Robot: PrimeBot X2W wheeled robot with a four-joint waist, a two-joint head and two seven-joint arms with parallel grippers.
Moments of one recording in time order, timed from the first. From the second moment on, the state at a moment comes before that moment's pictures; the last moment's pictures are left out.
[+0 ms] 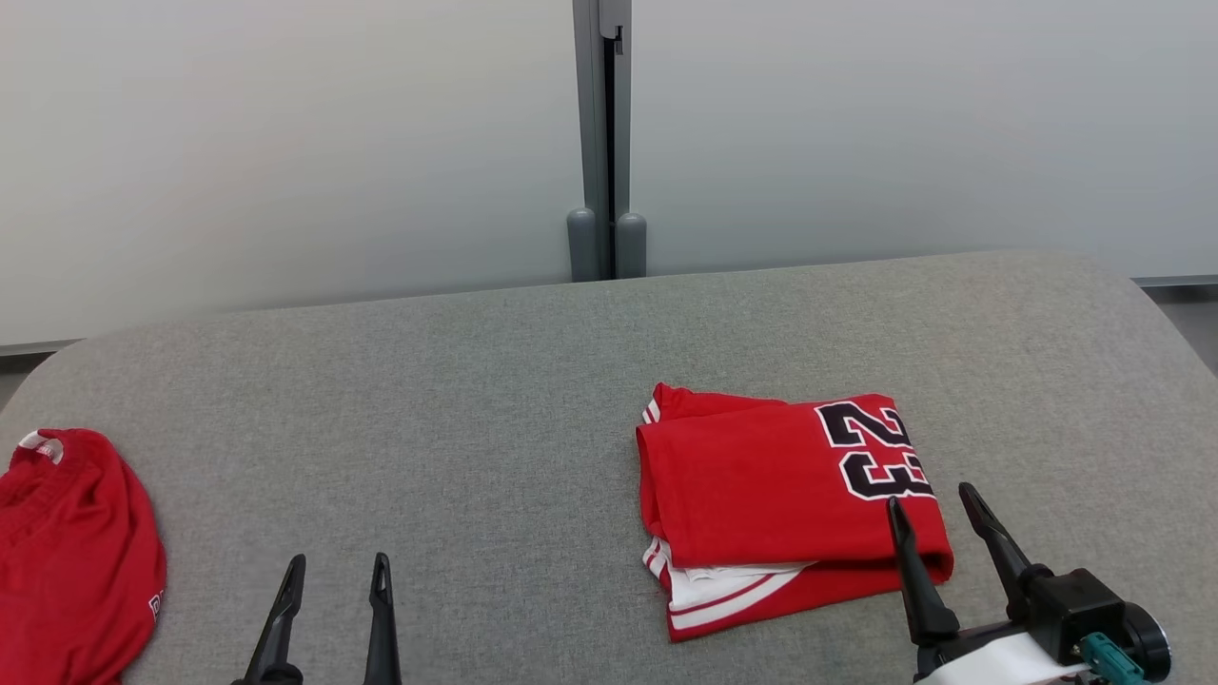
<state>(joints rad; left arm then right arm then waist) 0.22 0.05 -0.10 0.00 -0.09 0.11 -0.26 -0.01 -0.09 0.14 0.28 0.11 0.13 -0.26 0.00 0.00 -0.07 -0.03</state>
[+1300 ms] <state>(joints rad) 0.14 0.05 -0.16 0.02 -0.07 0.06 -0.26 -0.32 -0.25 0.24 0.63 0.40 0.13 -0.14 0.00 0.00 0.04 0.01</state>
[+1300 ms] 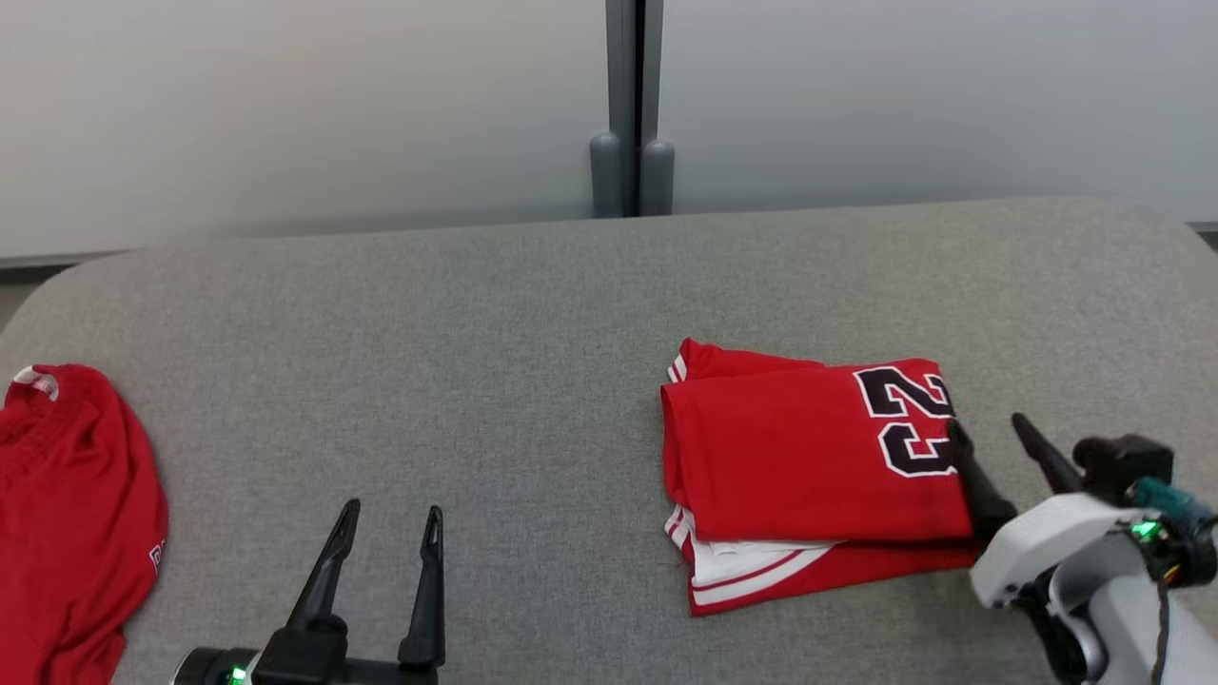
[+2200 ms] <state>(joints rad) 0.00 0.05 -0.18 -0.01 -0.04 0.00 -0.26 -0.54 -0.48 0.48 0.63 0.72 0.13 0.17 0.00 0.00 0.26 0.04</state>
